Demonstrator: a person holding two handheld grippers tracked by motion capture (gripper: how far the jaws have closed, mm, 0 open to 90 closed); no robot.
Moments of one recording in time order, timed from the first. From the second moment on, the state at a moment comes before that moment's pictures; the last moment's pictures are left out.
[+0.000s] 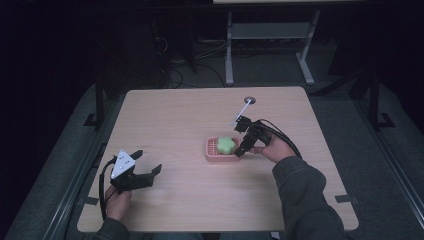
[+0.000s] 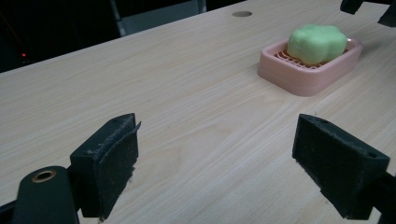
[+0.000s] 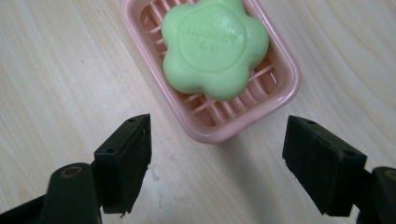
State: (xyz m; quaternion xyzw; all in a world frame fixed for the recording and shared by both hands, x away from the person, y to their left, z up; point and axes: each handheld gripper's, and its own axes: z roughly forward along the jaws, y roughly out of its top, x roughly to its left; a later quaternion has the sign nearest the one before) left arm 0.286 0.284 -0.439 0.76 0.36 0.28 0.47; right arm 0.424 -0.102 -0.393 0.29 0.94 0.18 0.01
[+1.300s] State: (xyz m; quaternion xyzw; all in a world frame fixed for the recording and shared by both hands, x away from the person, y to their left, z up) left arm 0.286 0.283 -0.440 0.76 0.36 0.28 0.47; right arm 0.380 -0.145 -0.401 0.30 0.93 0.20 0.00
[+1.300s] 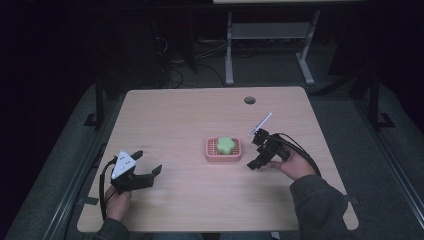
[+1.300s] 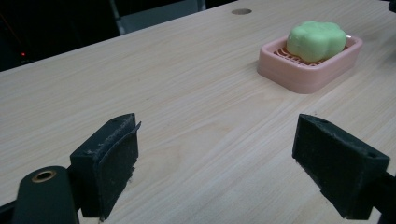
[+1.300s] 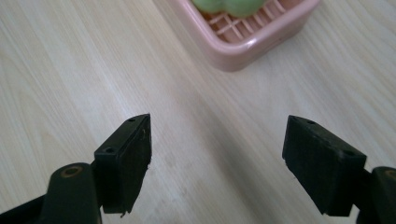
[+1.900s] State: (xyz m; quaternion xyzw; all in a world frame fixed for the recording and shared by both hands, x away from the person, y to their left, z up) left arm 0.285 0.283 -0.441 0.76 0.36 0.28 0.46; right arm 0.350 -0.176 -0.412 0.32 0.92 0.23 0.01
